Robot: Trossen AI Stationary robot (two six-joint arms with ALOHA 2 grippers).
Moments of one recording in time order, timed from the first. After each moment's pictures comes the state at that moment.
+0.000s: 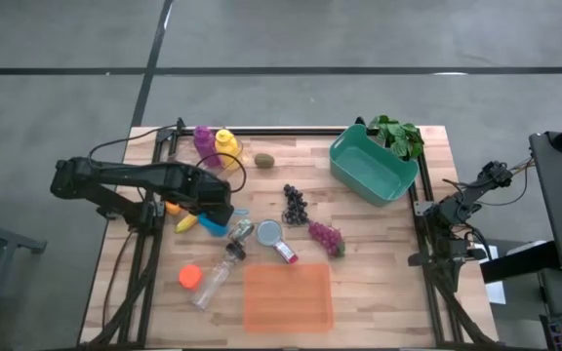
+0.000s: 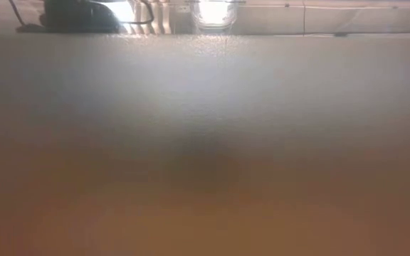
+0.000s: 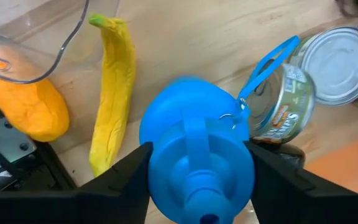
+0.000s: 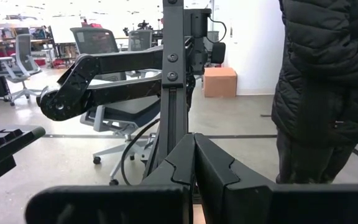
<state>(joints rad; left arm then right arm) -0.03 1.33 1.17 -1.33 -0.09 -1.18 0.61 0.01 0.01 0.04 -1.05 0.10</state>
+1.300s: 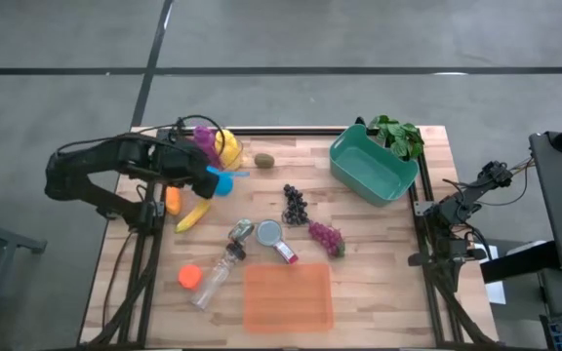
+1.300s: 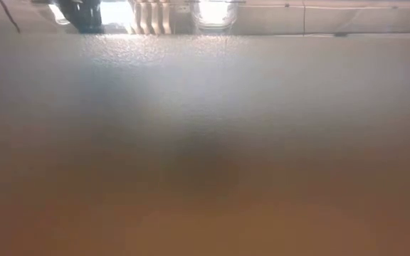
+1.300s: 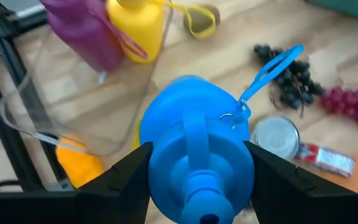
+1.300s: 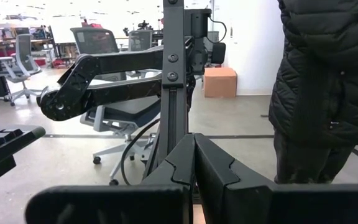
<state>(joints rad) 0.02 1.26 1.56 -1.57 -0.36 -1.08 0.61 0.01 0.01 0.04 -1.05 0.10</state>
